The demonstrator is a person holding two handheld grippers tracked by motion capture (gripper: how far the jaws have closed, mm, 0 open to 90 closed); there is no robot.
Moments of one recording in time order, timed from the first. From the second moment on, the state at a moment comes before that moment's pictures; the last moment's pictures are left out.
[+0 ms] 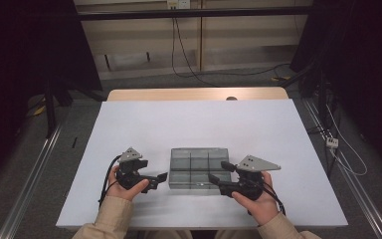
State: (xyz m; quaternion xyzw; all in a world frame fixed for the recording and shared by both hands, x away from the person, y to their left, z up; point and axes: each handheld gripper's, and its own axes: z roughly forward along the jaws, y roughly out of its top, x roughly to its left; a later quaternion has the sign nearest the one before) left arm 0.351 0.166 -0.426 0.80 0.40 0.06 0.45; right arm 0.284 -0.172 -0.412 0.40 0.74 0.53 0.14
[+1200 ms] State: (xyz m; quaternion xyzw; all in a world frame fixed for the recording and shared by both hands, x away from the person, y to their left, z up) left arm 0.350 0.165 -0.424 0.81 0.39 0.07 0.44; right arm 0.284 -0.144 -0.450 0.34 0.83 0.44 0.07
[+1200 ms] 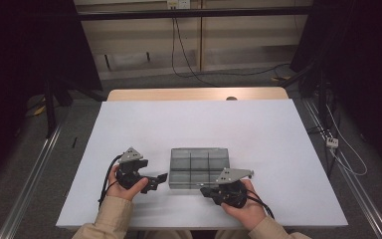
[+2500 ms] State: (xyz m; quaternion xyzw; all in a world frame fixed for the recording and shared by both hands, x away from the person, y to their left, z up) left arm 0.378 0.135 -0.421 0.79 0.38 0.08 0.47; right arm 0.289 -0.161 -0.420 0.34 0.77 0.52 0.13
